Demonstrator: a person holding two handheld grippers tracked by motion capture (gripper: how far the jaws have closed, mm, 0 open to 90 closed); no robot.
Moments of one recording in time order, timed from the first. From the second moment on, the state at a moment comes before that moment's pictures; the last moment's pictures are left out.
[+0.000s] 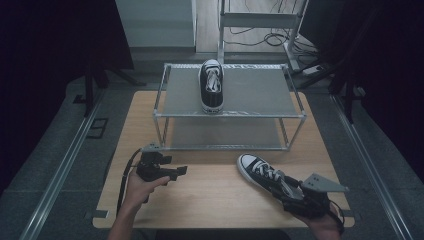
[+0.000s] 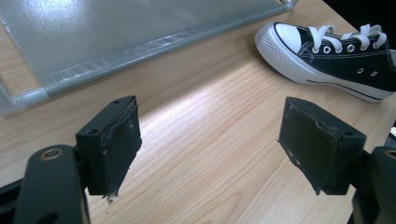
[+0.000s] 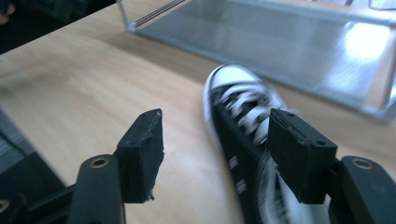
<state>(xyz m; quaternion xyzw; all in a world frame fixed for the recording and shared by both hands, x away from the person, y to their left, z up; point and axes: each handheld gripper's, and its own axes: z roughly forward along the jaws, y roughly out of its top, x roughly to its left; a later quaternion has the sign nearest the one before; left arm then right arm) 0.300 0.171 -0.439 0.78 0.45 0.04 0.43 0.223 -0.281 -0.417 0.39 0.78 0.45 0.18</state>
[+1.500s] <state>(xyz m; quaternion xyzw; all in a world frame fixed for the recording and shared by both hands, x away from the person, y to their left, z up) 0.299 0.168 -0.464 0.79 0.46 0.02 0.41 0.336 -0.241 -0.467 0.43 0.89 0.15 0.05</state>
